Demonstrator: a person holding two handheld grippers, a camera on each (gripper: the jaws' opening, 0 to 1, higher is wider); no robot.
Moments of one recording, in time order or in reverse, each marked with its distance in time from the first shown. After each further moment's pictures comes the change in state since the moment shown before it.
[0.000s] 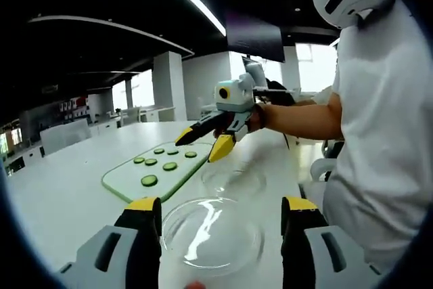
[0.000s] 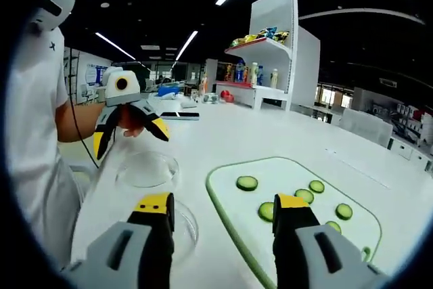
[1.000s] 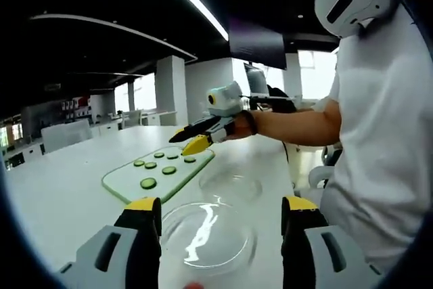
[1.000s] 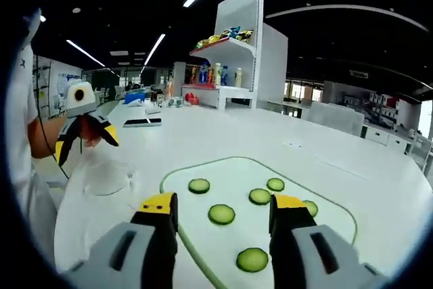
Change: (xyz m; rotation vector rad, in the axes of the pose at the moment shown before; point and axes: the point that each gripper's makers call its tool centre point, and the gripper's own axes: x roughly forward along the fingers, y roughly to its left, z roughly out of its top) left arm -0.006 -0.005 0.007 -0.025 -0.036 0.005; right arm -0.003 -0.057 0.004 0.074 -0.018 -0.188
